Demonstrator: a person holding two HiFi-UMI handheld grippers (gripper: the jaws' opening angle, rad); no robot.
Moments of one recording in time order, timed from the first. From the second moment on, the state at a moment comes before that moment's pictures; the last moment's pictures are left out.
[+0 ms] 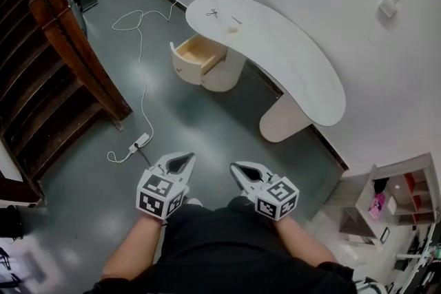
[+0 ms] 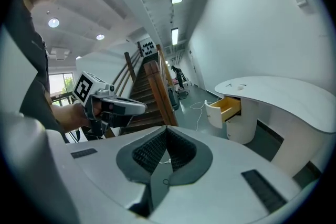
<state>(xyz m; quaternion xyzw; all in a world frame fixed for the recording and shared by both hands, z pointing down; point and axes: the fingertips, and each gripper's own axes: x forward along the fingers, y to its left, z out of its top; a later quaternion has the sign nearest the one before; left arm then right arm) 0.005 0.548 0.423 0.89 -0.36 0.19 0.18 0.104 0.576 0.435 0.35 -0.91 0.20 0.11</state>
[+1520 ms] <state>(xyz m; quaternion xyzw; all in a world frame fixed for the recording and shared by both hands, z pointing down) 0.027 0.348 0.414 0.88 -0.39 0.20 0.19 0.129 0.339 0.424 0.34 -0.92 0.21 0.08</state>
